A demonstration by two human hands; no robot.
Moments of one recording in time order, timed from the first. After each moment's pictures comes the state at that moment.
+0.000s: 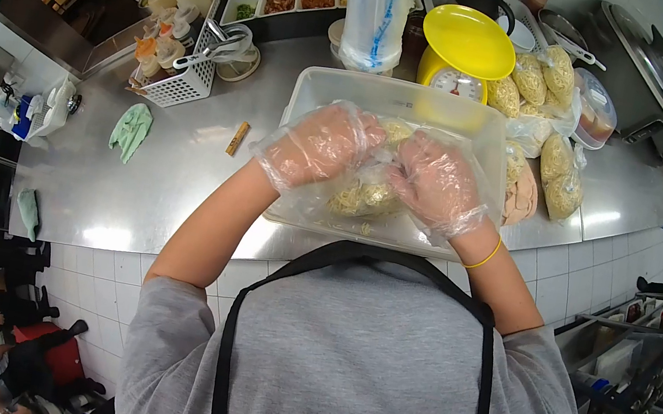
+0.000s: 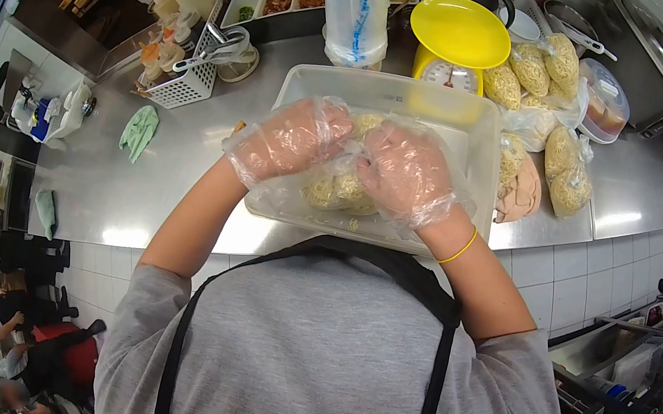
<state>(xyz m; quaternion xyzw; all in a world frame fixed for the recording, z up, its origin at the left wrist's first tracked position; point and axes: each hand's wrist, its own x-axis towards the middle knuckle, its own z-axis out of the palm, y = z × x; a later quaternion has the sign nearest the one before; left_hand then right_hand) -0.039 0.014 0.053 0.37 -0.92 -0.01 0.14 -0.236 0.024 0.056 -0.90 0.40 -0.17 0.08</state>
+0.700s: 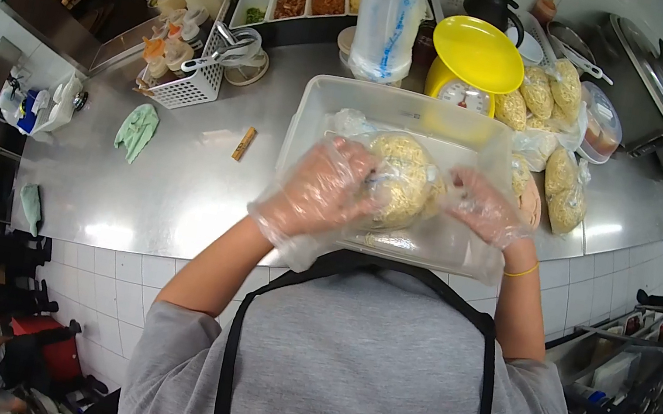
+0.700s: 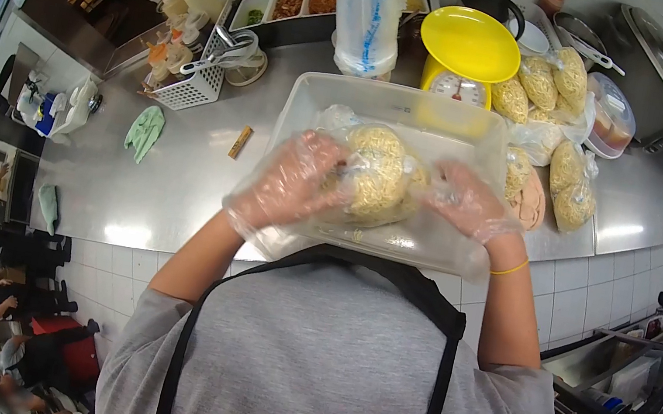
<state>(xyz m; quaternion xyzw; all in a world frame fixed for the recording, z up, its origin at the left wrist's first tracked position) -0.044 0.058 0.053 0.46 -0.86 -0.05 0.22 -0.313 -0.003 0.006 -0.83 0.43 -0.17 0.31</state>
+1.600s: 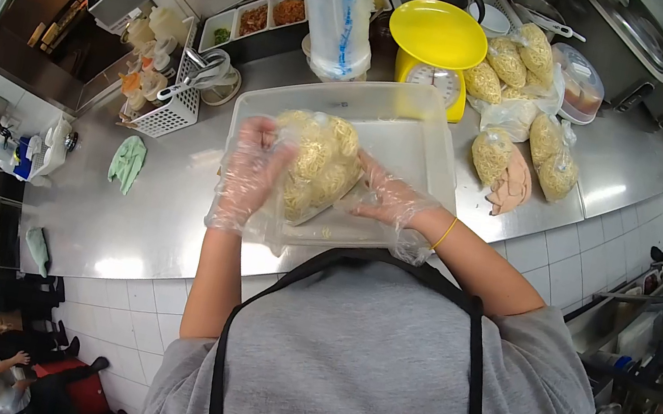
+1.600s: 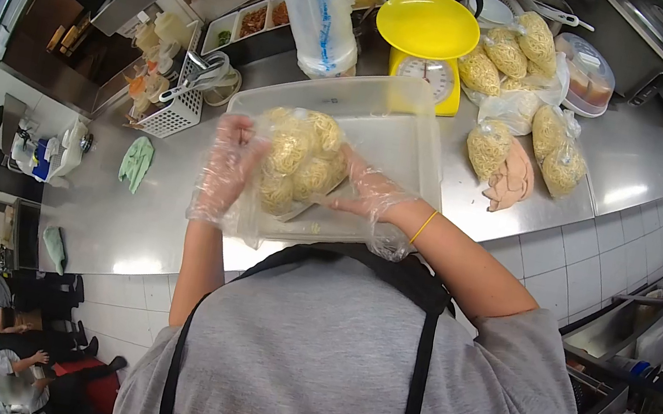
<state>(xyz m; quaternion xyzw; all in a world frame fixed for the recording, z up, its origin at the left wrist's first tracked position) -0.011 0.058 0.037 0.56 -0.50 -0.38 0.53 -0.230 0.009 -0.035 -0.81 0.28 -0.24 0.46</state>
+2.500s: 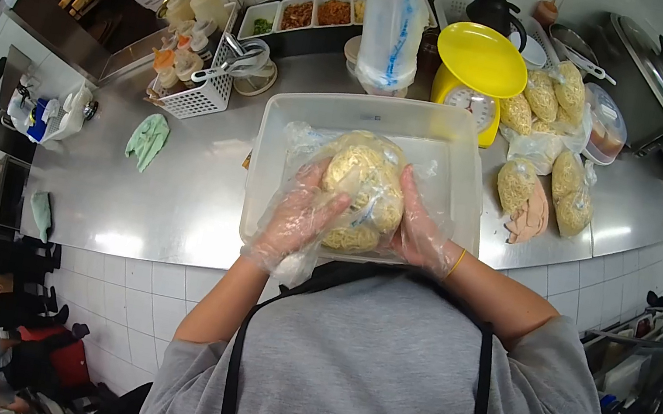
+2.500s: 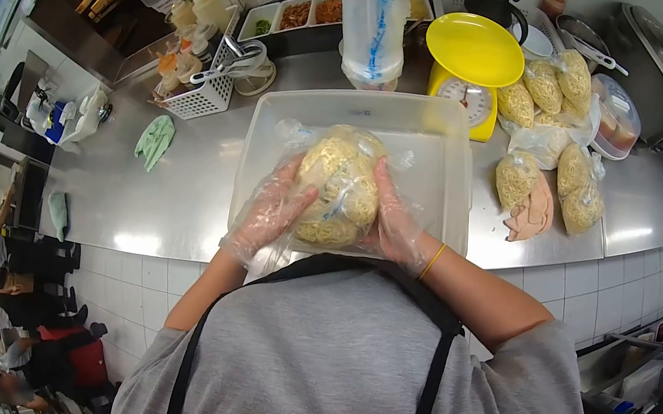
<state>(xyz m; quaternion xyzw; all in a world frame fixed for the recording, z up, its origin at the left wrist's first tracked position) -0.021 0.092 0.025 0.64 -0.64 -0.30 0.30 -0.201 0.039 -0.002 -0.28 0.25 -0.21 0.90</state>
